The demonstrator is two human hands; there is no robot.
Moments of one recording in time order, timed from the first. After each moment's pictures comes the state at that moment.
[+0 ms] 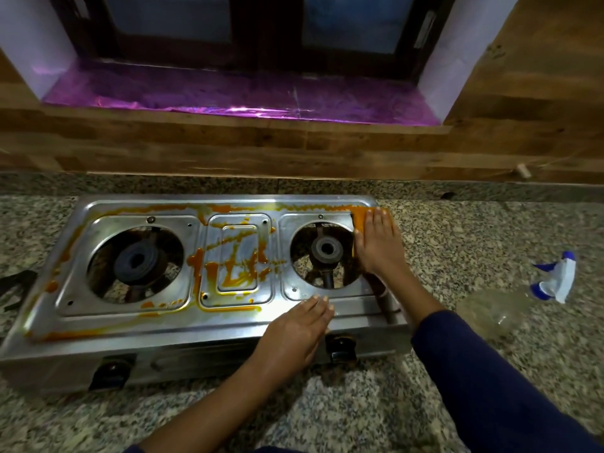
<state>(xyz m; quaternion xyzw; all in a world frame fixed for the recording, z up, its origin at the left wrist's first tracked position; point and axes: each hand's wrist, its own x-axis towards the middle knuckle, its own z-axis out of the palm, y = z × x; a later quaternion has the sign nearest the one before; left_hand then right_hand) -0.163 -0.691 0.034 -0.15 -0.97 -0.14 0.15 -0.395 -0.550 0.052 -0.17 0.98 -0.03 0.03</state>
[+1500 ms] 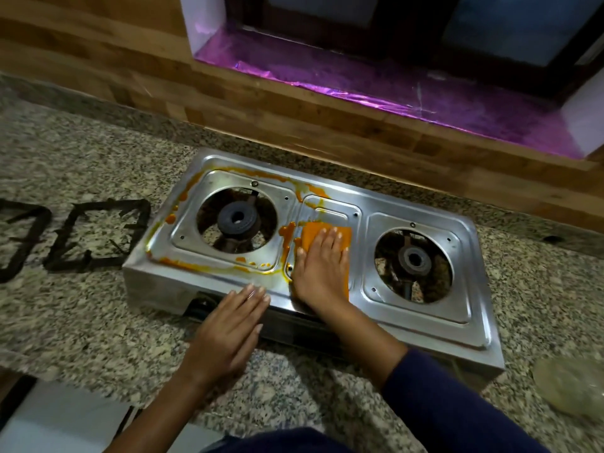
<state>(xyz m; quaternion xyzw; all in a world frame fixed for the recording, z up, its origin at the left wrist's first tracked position) -0.009 -0.821 0.007 0.05 -0.96 -0.14 0.23 -0.205 -0.748 0.054 -0.27 0.94 -0.14 0.13</state>
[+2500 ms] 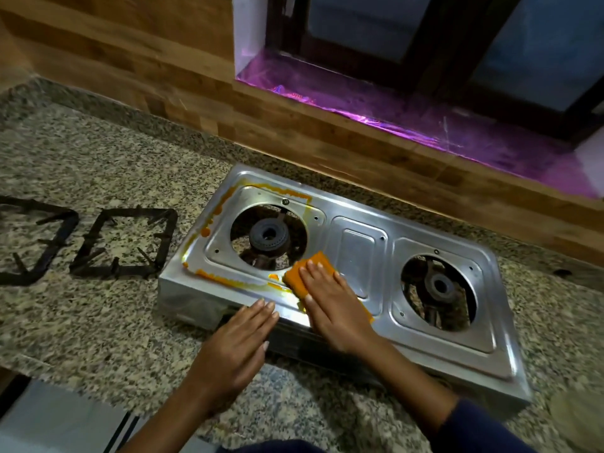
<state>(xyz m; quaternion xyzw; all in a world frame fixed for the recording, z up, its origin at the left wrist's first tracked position) 0.020 -0.856 0.001 0.06 -0.94 -0.22 0.24 -0.186 -0.730 0.058 -0.55 0.81 -0.15 0.14</state>
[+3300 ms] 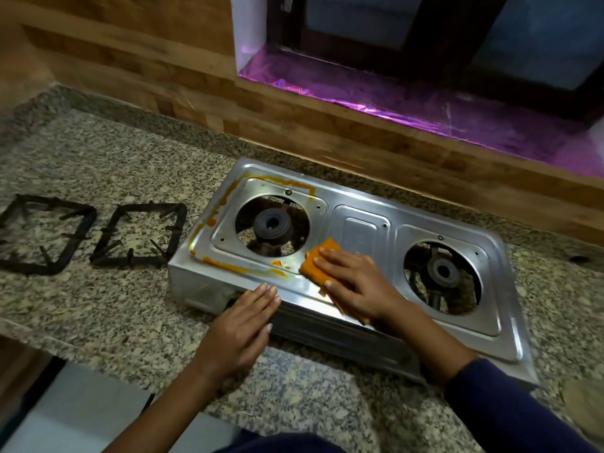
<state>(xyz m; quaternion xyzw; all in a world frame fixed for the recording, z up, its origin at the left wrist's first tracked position) 0.020 -0.853 0.007 0.06 -0.94 -0.22 0.25 -0.243 -0.709 0.063 -0.62 0.76 -0.16 0.14</state>
